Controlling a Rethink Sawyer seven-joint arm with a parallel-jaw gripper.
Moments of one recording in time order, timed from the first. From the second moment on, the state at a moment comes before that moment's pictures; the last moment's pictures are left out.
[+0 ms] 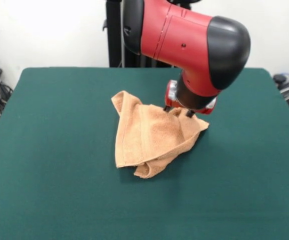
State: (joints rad) arm 0.08 -0.19 -0.36 1.28 0.25 1.04 1.60
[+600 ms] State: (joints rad) arm 0.12 -0.22 -0.39 1.29 0.26 1.04 1.60
